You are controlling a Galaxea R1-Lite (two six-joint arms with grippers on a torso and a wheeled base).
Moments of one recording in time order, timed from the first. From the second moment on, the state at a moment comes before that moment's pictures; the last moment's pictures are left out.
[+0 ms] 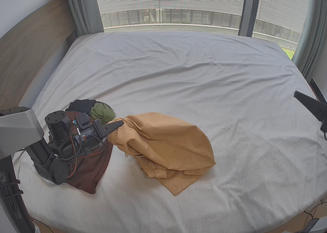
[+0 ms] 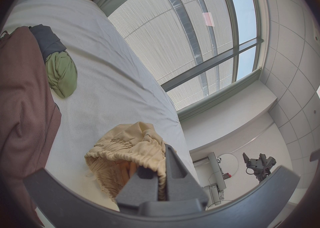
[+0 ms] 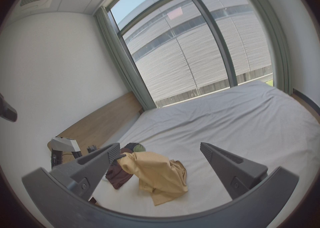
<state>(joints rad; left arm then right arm) -0.18 2.12 -0.59 -1.46 -0.59 -0.84 0.24 1.01 -0.56 -0.46 0.24 0.30</state>
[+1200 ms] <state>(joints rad) -0.19 2.13 -0.60 -1.46 -0.59 -0.84 0.17 1.85 -0.44 -1.05 0.47 0.37</state>
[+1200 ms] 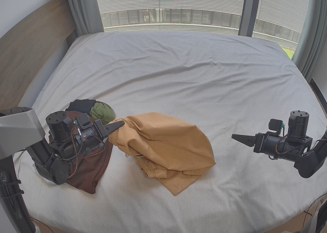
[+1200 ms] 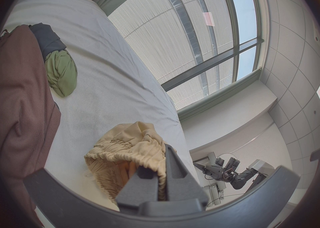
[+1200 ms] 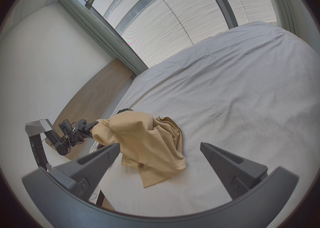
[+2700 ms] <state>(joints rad) -0.18 2.14 -0.60 -1.47 -0.59 -0.84 0.29 2.48 -0.52 -1.54 0.46 0.50</state>
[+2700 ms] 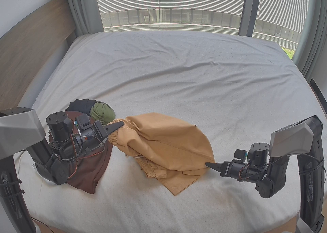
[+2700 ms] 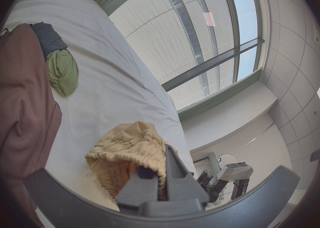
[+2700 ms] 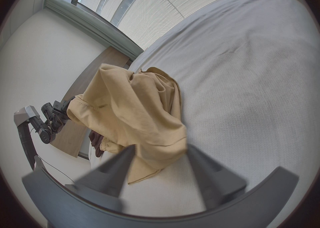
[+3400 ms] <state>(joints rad) -0.19 2.14 -0.59 -1.50 -0.59 -0.89 0.21 2.28 -0.45 -1.54 0.47 0.49</state>
